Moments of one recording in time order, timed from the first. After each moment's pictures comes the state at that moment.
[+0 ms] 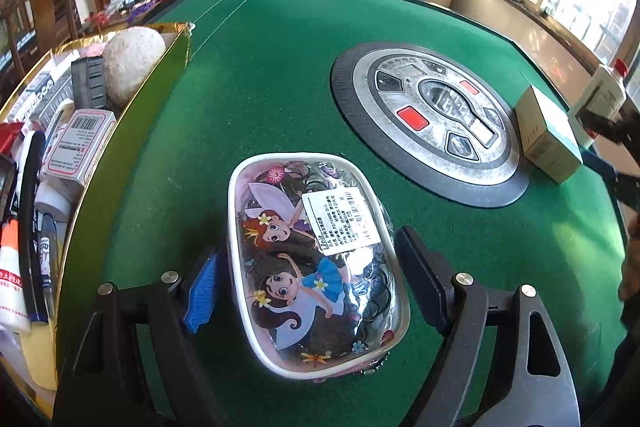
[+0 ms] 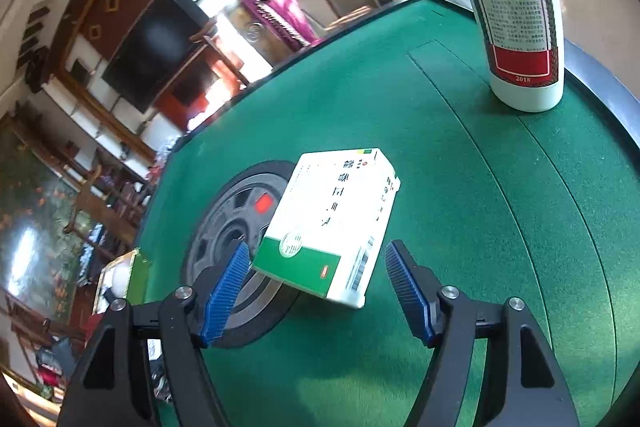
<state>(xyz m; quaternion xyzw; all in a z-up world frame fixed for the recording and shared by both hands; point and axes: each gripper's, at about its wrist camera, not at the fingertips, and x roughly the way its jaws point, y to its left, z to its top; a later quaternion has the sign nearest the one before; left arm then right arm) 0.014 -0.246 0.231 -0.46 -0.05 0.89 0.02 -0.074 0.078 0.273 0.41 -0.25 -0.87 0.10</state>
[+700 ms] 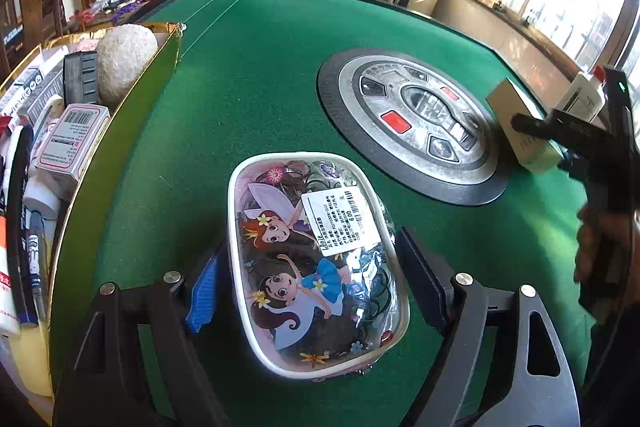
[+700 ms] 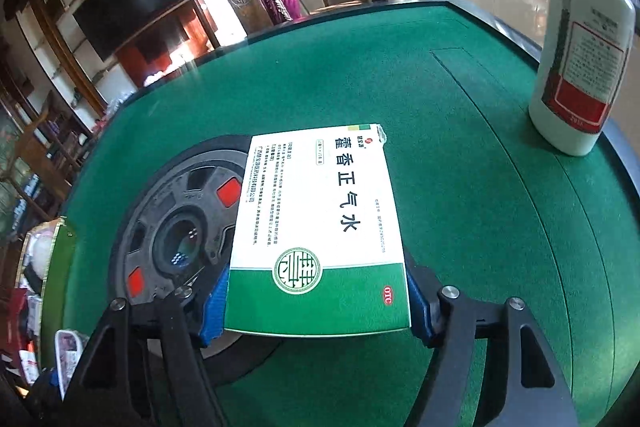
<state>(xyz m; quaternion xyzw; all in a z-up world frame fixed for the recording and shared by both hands) 0.019 -0.255 0.235 -0.44 -0.08 0.89 0.06 -0.095 0.026 0.264 0.44 -0.13 -0.89 0.06</state>
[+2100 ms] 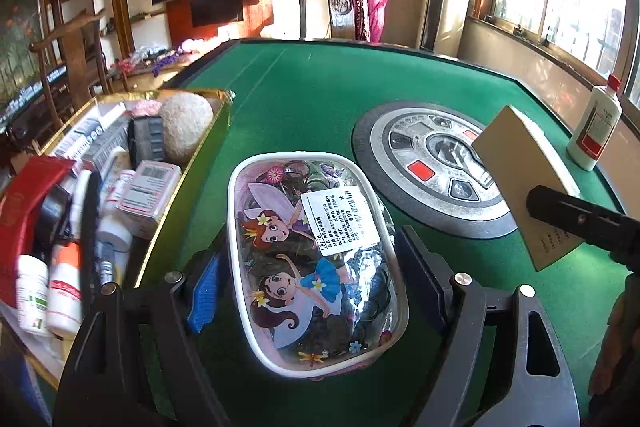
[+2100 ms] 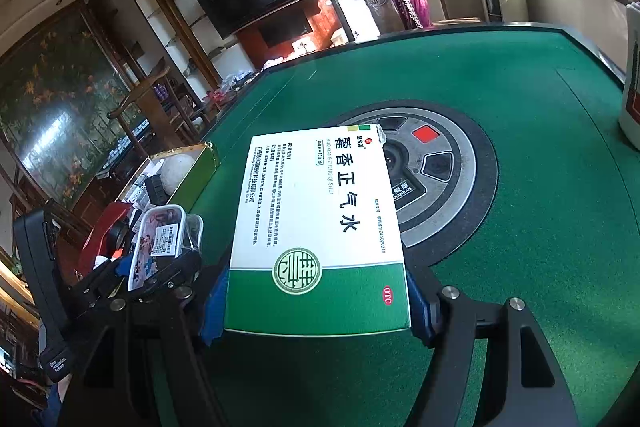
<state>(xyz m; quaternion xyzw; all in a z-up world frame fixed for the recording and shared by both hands) 0.043 -0.250 0.263 -0.35 -0.02 0.93 -0.02 -0.017 -0.051 0.282 0.39 -0.11 -0.88 0.26</state>
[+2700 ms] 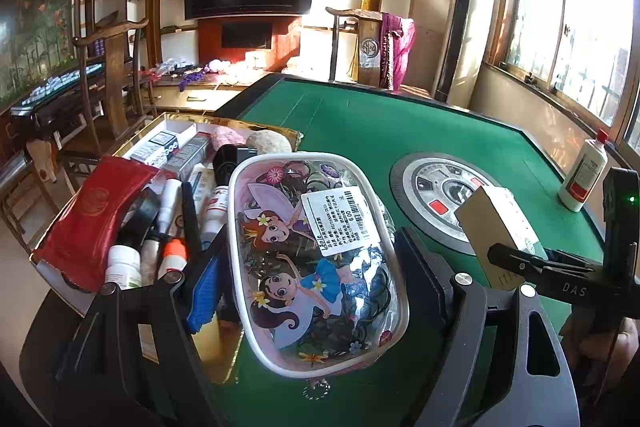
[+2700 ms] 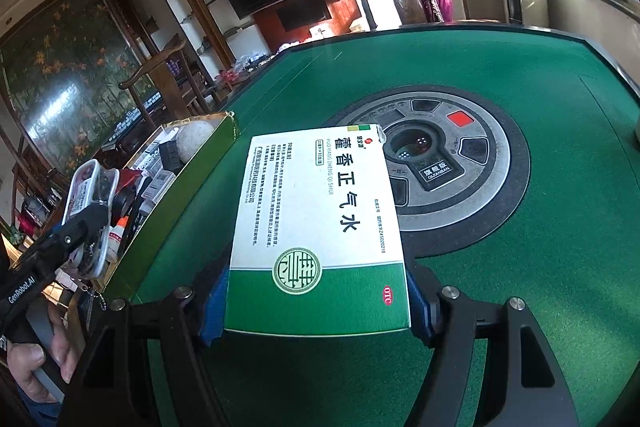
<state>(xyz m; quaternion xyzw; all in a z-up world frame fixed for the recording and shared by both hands) 0.107 -0.309 0.309 -0.30 -0.07 0.95 -0.06 -0.003 -0.080 0.273 0.40 -0.07 -0.87 0.28</state>
